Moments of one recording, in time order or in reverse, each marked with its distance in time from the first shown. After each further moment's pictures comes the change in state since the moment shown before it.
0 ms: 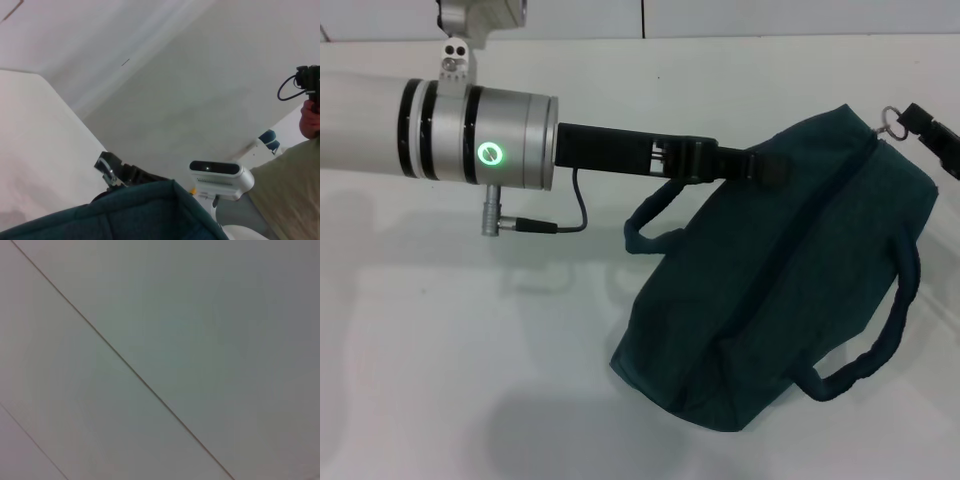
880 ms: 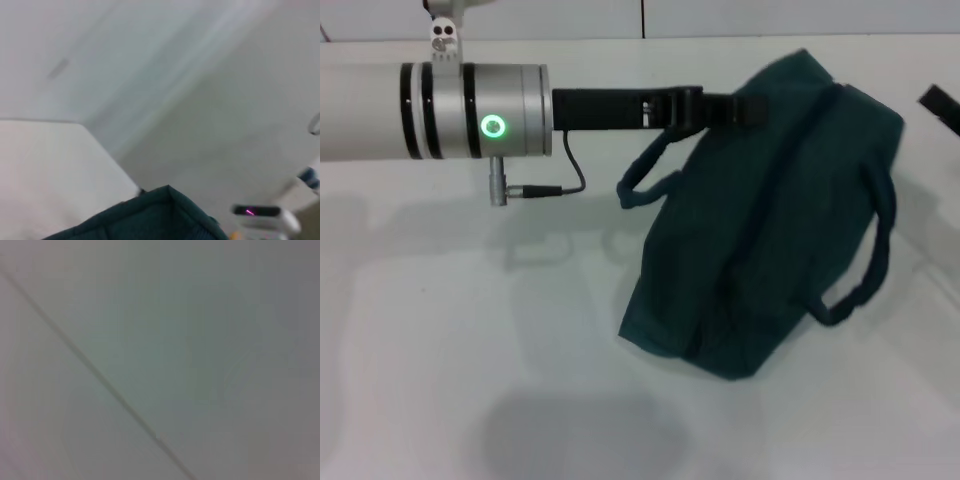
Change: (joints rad) left arm 0.012 0.002 -0.004 0.000 -0.061 -0.156 0.038; right arm -0.009 -0.012 0.056 -0.008 -0.001 0.028 0.028
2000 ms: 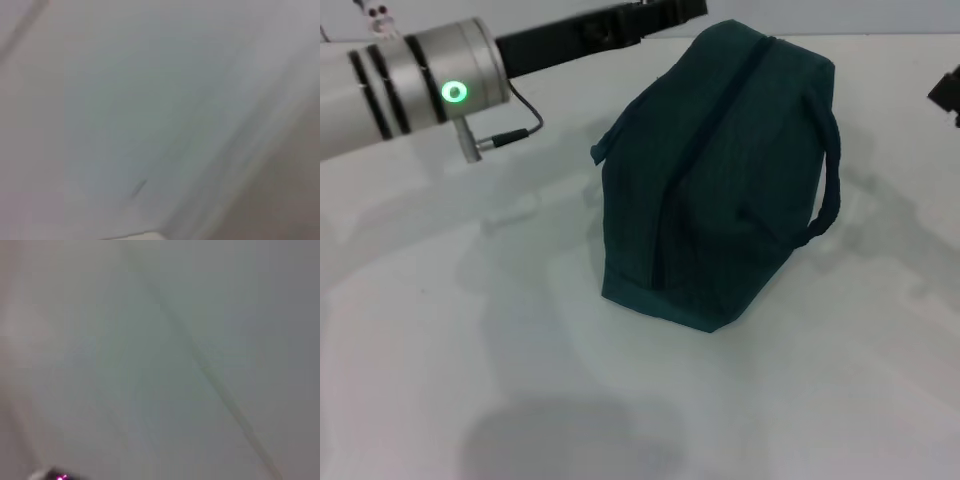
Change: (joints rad) left arm 0.087 0.002 0.011 0.039 -0.208 -0.227 0.222; right arm -0.033 -0.046 0.033 -0.098 -0.125 -0.241 -0.109
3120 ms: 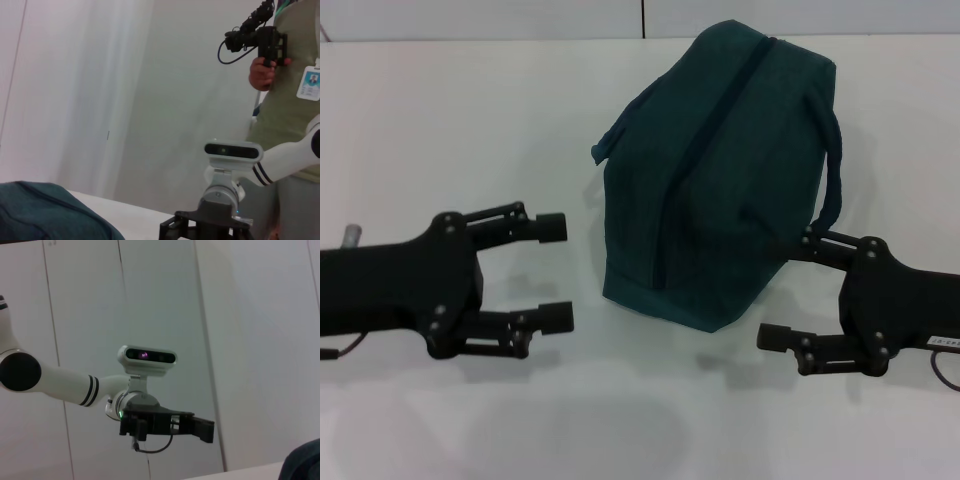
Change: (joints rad) left arm 0.380 0.095 -0.024 0.167 0.122 0.677 0.488; right arm 0.049 0.073 -0.068 -0.151 -0.493 -0.144 -0.279
